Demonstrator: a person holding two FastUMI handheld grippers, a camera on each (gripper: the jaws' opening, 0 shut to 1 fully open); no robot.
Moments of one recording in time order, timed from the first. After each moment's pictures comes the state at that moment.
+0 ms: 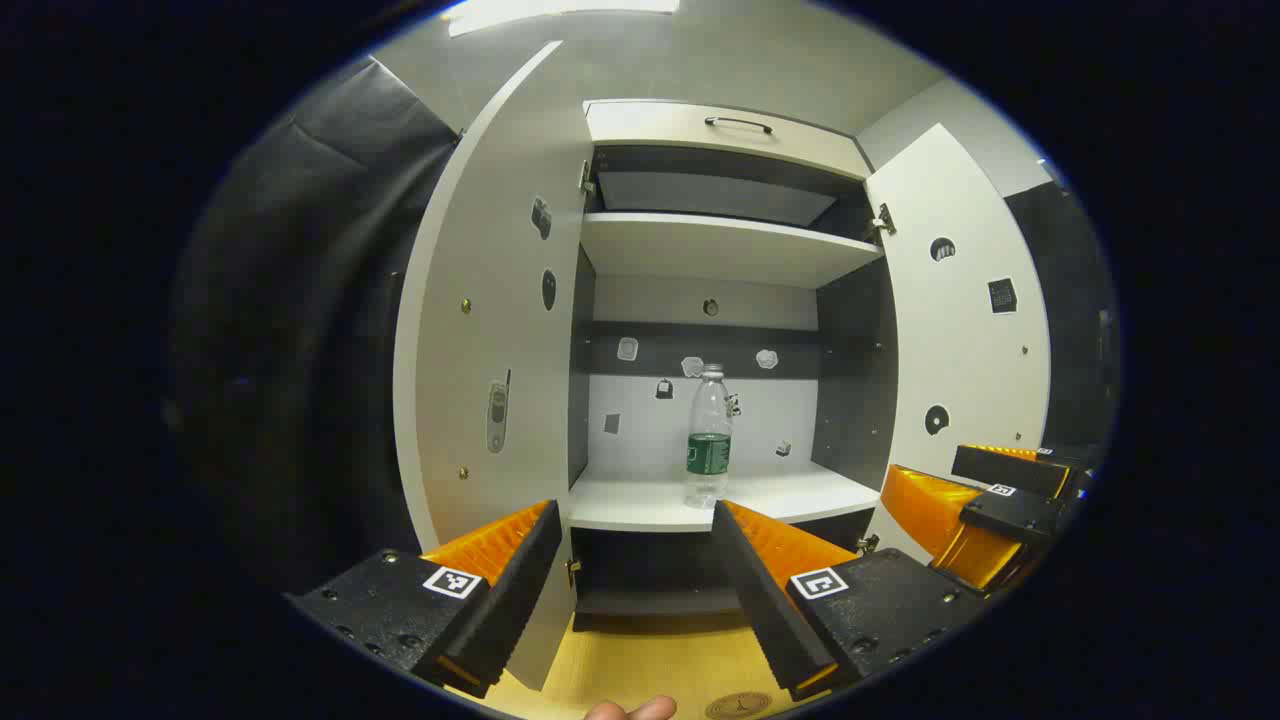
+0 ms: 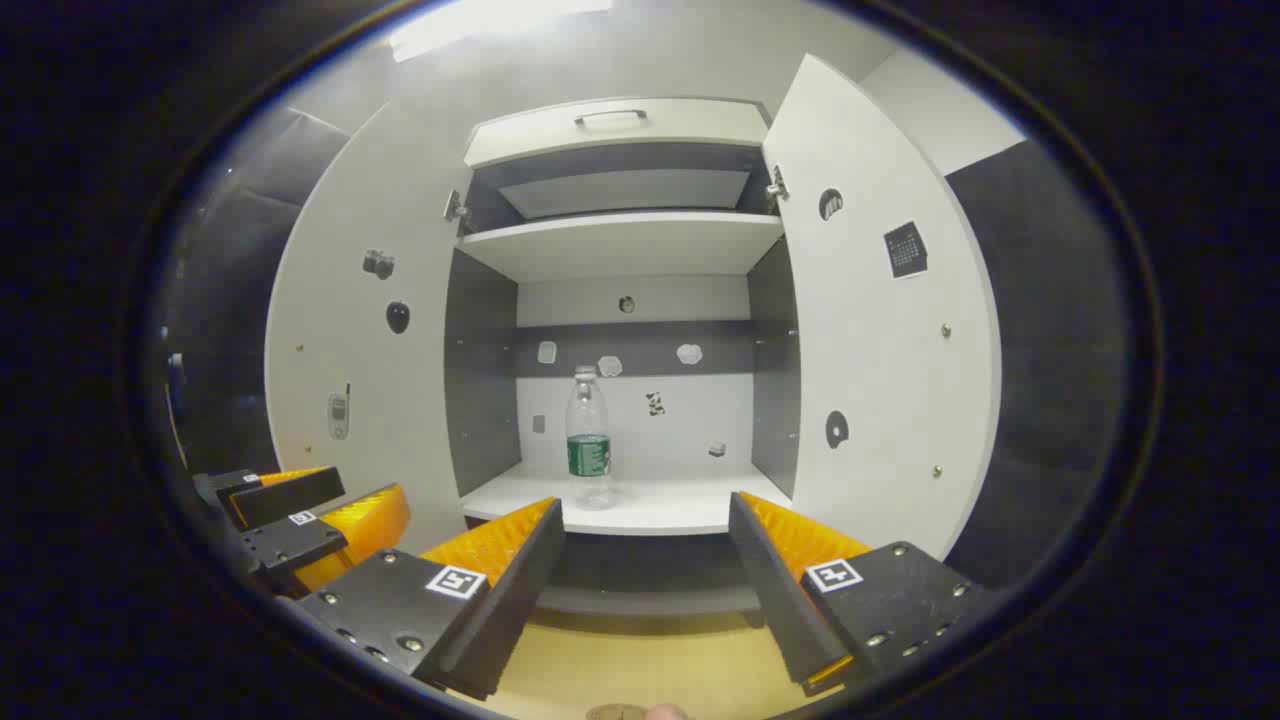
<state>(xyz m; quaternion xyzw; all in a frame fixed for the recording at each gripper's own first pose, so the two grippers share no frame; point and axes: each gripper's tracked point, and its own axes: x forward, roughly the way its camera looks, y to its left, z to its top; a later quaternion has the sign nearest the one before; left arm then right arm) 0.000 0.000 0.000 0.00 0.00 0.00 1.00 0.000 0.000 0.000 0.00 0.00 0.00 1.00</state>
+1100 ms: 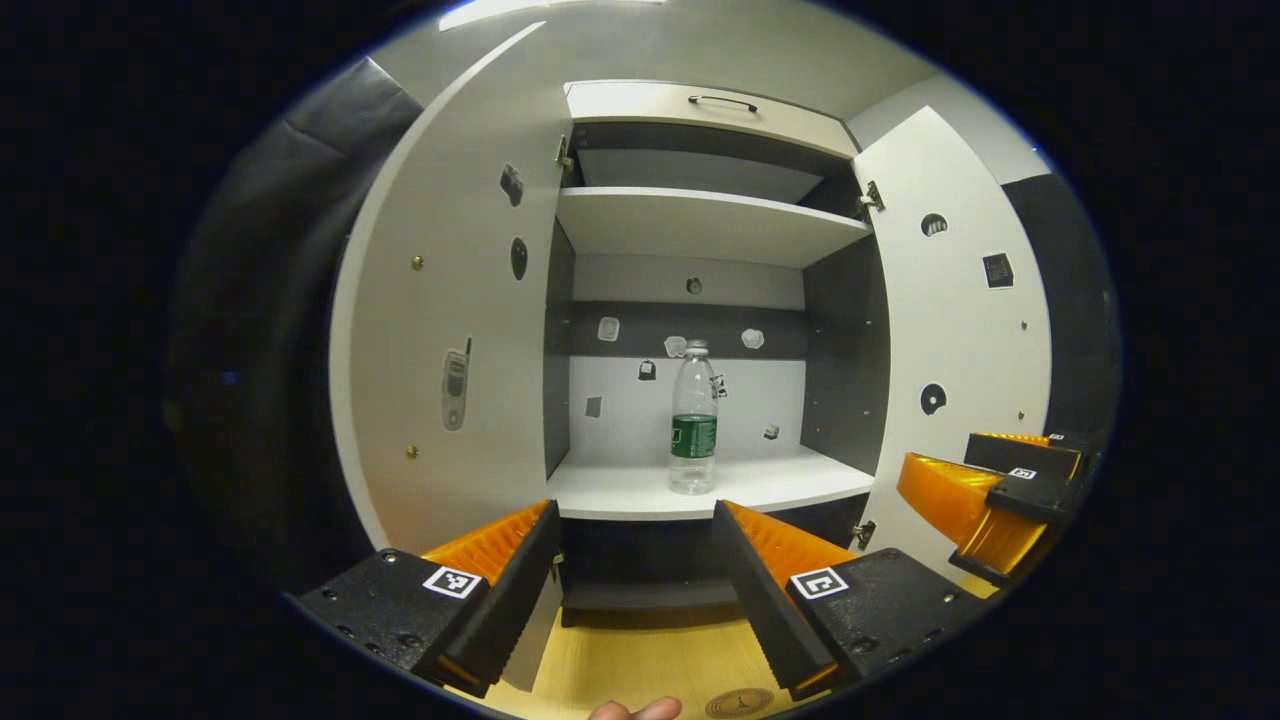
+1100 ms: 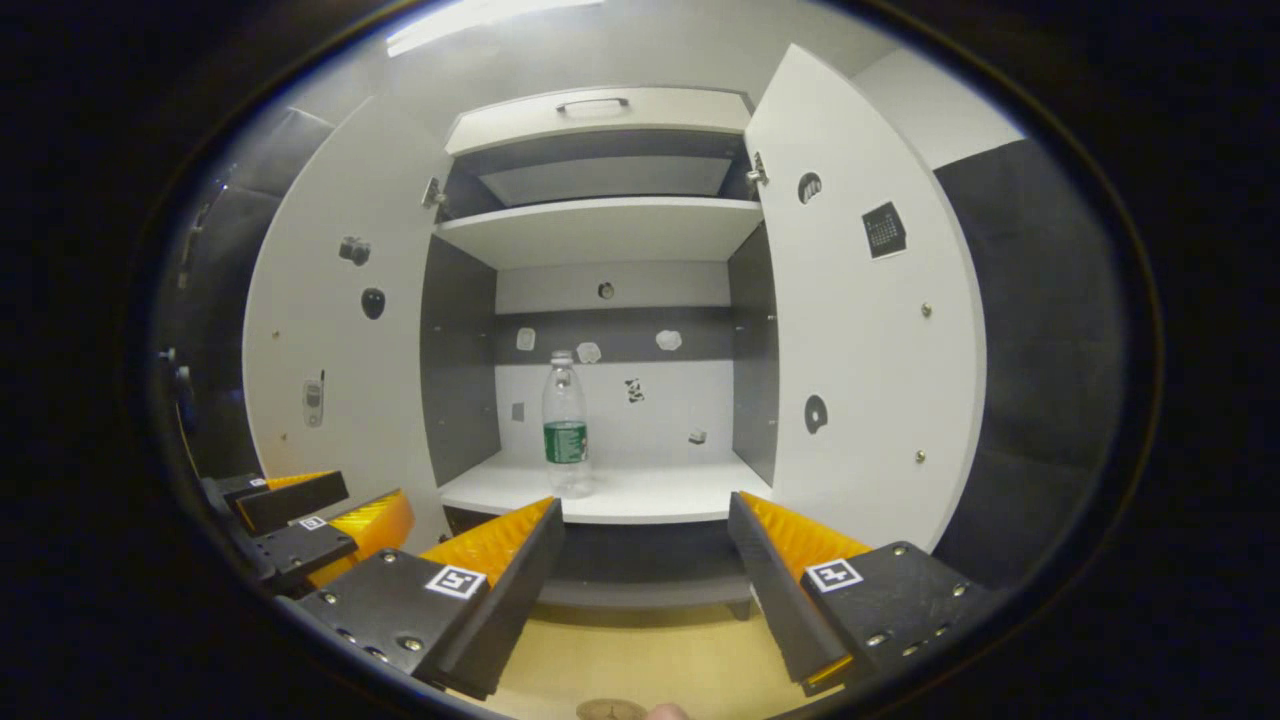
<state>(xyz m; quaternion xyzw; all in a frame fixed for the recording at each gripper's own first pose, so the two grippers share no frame) 0.025 -0.021 -0.020 0.01 0.02 -0.03 1.00 0.003 -0.019 -0.012 0.00 0.02 -0.03 1.00</state>
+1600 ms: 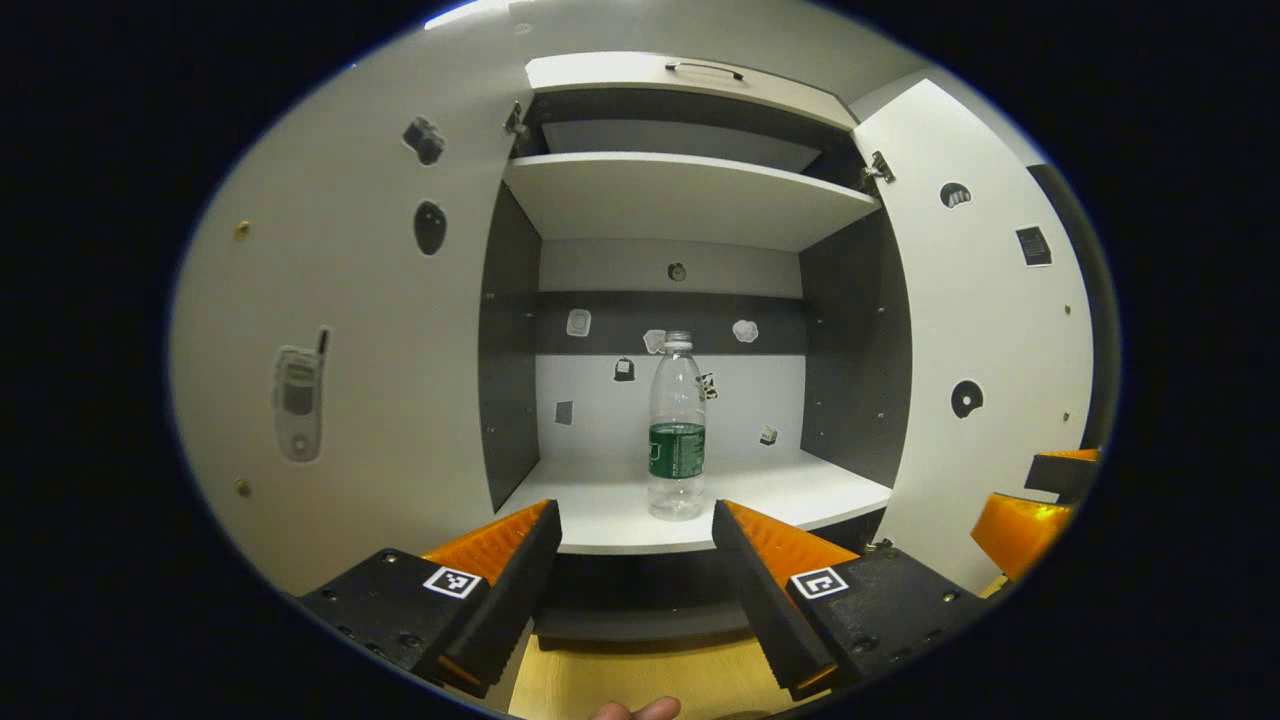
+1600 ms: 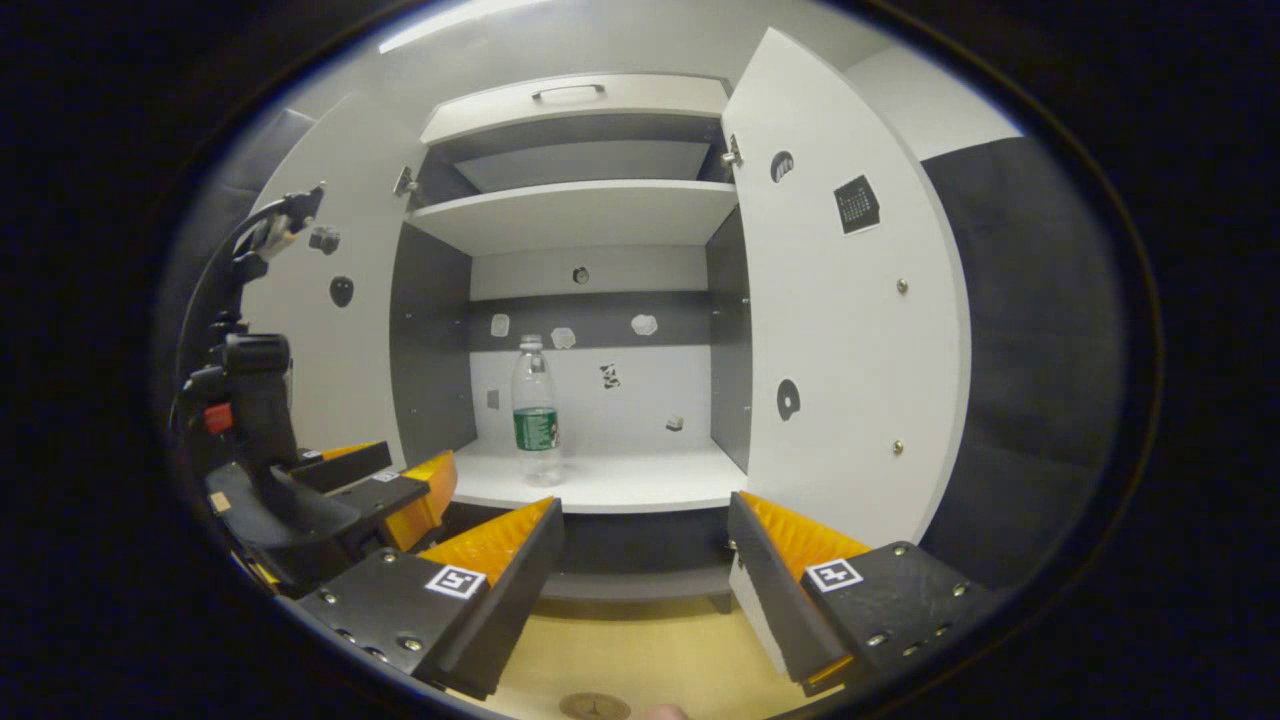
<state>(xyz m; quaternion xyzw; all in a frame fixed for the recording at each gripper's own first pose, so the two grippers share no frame) 0.113 -0.044 -0.023 0.02 0.02 -0.04 1.00 0.016 -0.044 -0.027 0.00 0.04 -0.05 1.00</state>
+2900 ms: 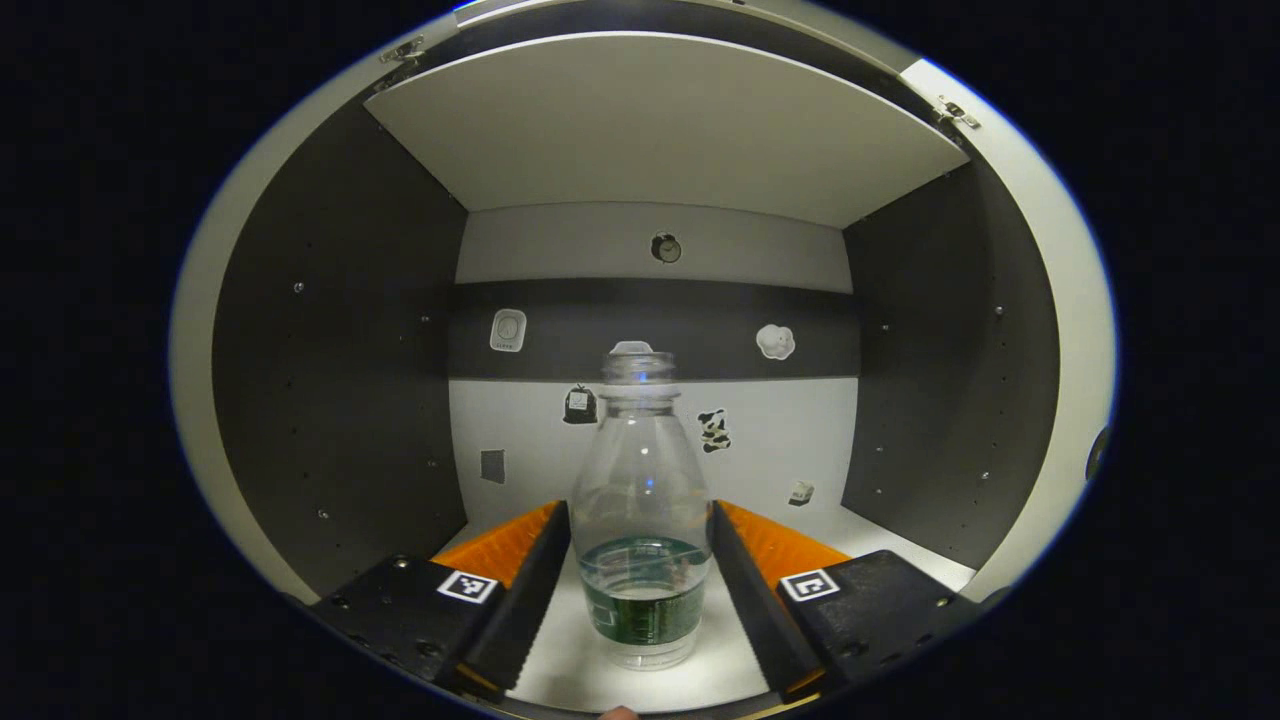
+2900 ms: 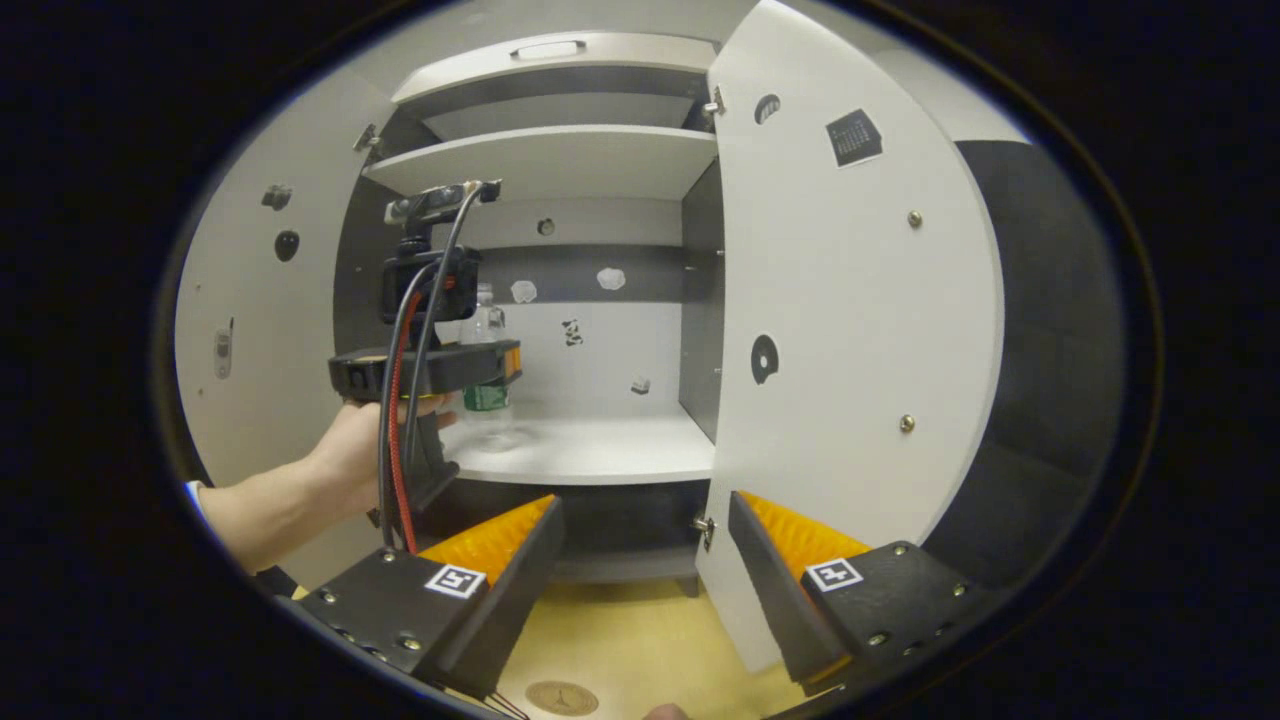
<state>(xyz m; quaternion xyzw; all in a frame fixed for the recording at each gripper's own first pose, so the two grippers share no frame) 0.314 -0.083 -0.011 0.03 0.01 -0.03 1.00 0.037 -0.080 -0.058 -0.01 0.10 -0.09 0.99</state>
